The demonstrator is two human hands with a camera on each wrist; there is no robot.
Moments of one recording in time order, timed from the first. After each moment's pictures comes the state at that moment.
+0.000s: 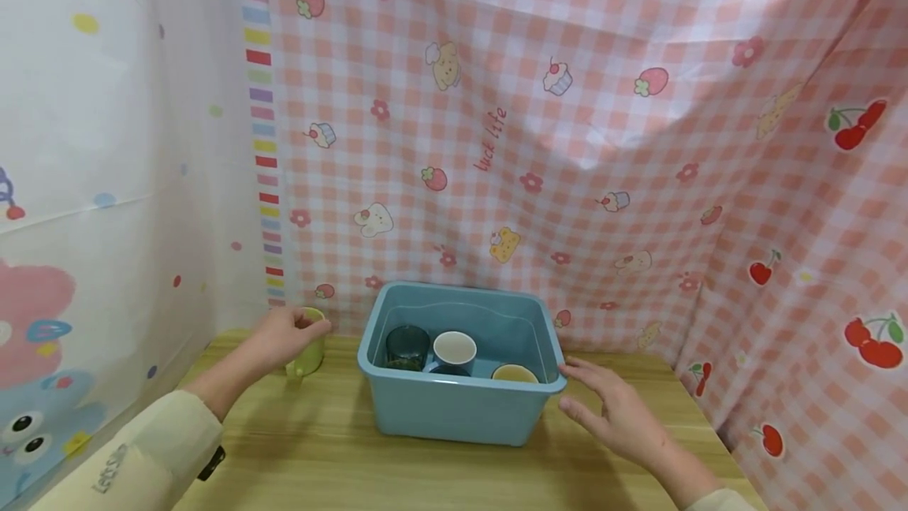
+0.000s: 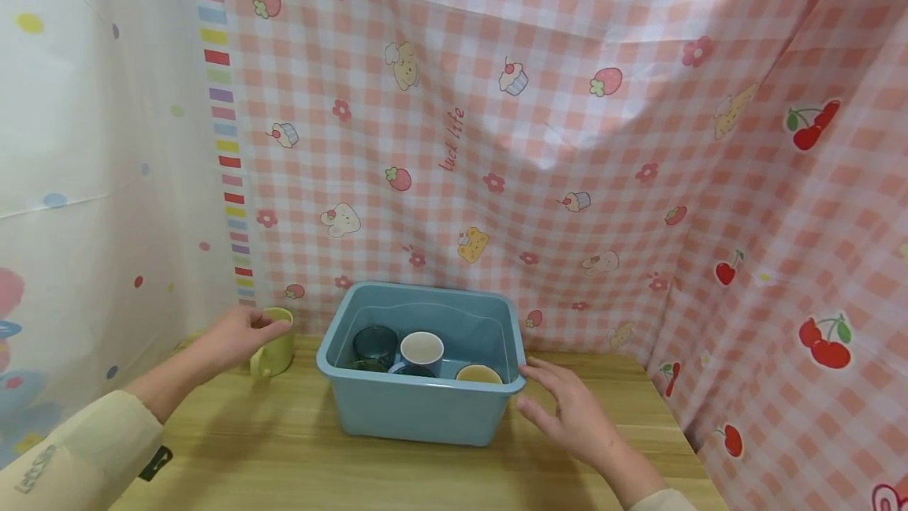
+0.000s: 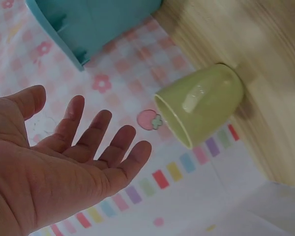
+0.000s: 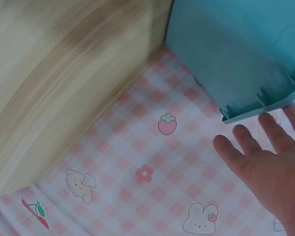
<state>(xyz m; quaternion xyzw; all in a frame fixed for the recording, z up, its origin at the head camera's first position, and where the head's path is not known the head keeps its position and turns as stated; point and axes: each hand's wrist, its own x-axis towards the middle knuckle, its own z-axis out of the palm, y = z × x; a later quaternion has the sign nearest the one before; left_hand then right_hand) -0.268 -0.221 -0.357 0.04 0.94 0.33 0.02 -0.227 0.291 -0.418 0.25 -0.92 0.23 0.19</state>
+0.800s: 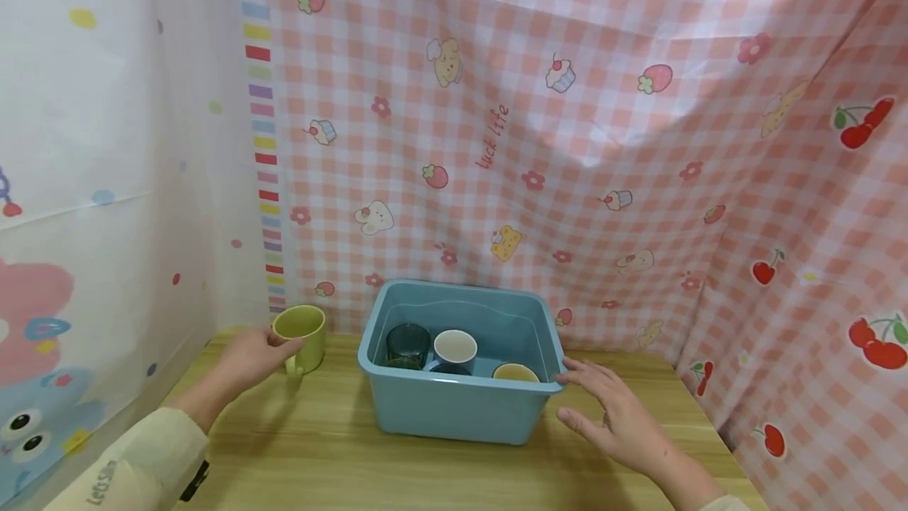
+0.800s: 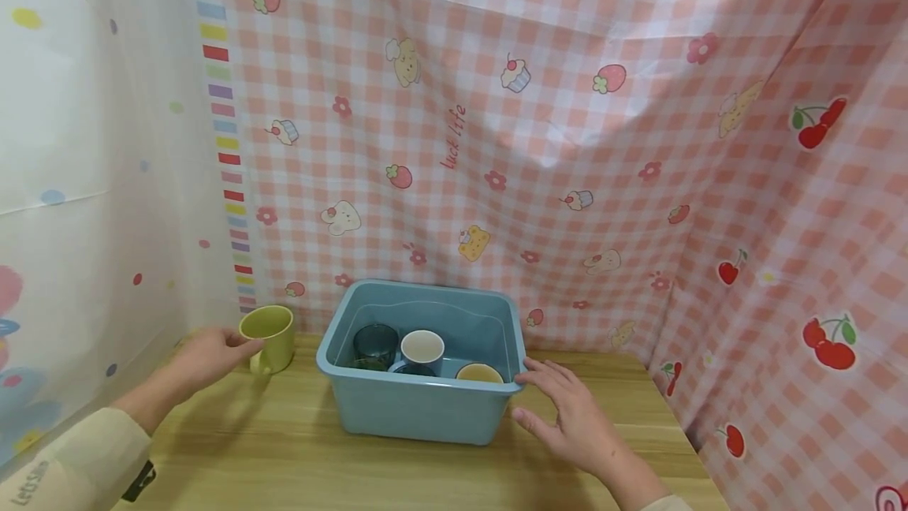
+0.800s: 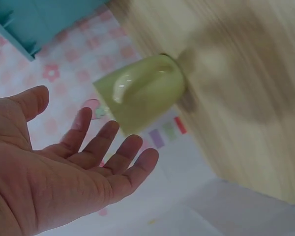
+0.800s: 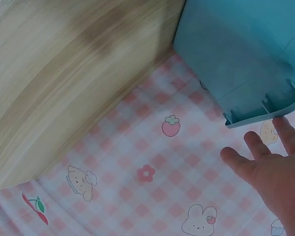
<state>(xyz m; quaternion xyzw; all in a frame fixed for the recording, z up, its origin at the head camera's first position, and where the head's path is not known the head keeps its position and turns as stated) -0.267 -0.259 -0.396 0.00 0.95 0.32 0.03 -0.223 0.289 -0.424 0.28 -0.91 0.23 0.21</state>
